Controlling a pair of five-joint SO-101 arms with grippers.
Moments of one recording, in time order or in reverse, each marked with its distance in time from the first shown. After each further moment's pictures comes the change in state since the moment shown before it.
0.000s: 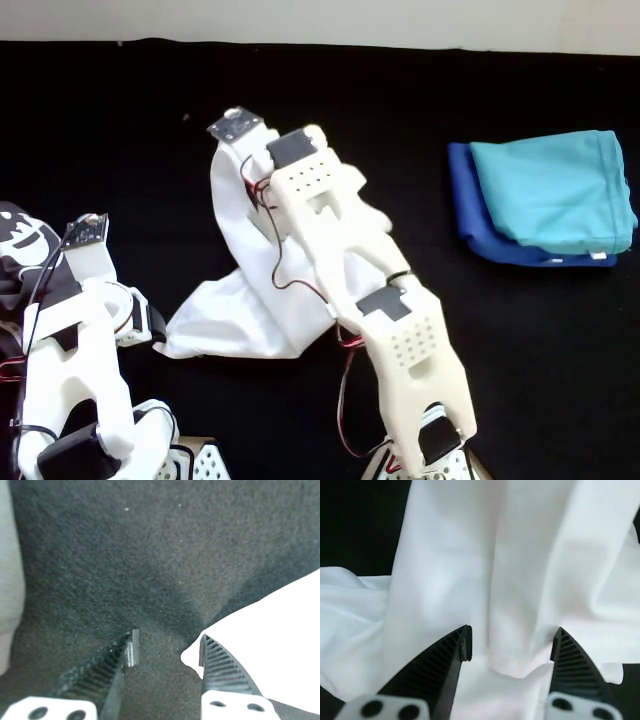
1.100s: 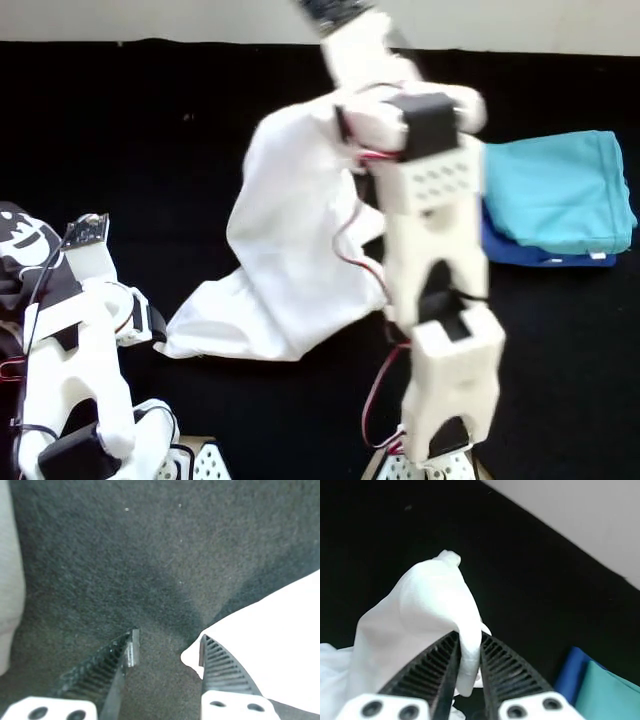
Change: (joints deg) left arm 0.0 0.0 0.0 0.0 0.0; right arm 14.2 -16.4 -35.3 11.9 3.9
